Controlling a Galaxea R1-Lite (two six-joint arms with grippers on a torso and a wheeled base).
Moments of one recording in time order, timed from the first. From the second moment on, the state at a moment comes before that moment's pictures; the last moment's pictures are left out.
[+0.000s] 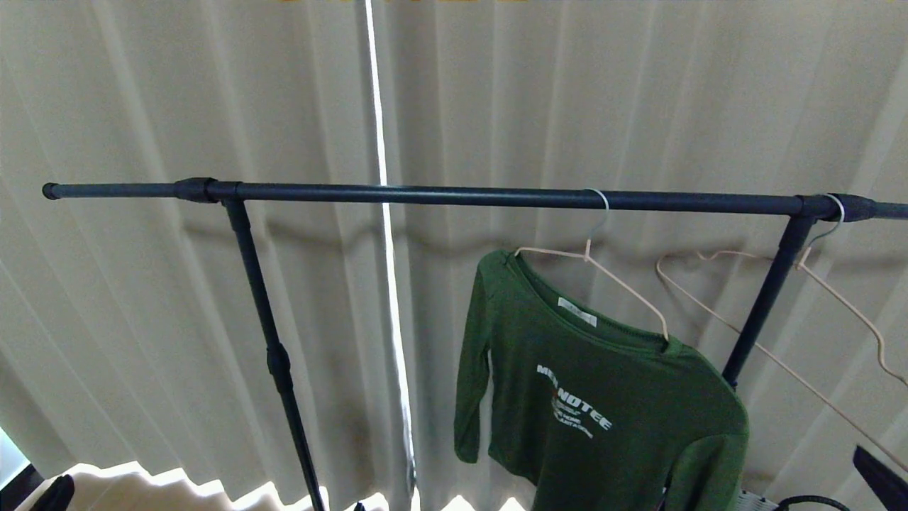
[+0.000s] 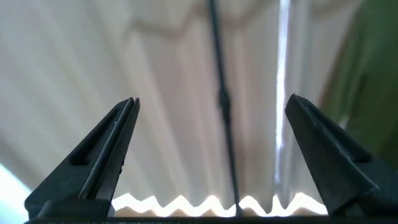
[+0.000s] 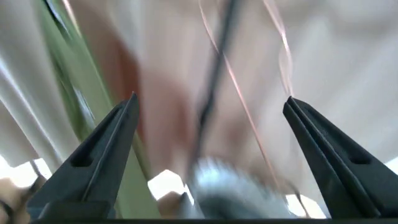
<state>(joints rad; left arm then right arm) 0.09 0.38 -0.10 -0.26 -0.02 0.21 0.29 0.59 -0.17 -0.14 -0.38 -0.04</state>
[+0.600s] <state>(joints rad) 0.14 0.11 -0.01 -0.04 -0.10 0.14 0.11 0.10 -0.22 0.38 -0.35 0.07</state>
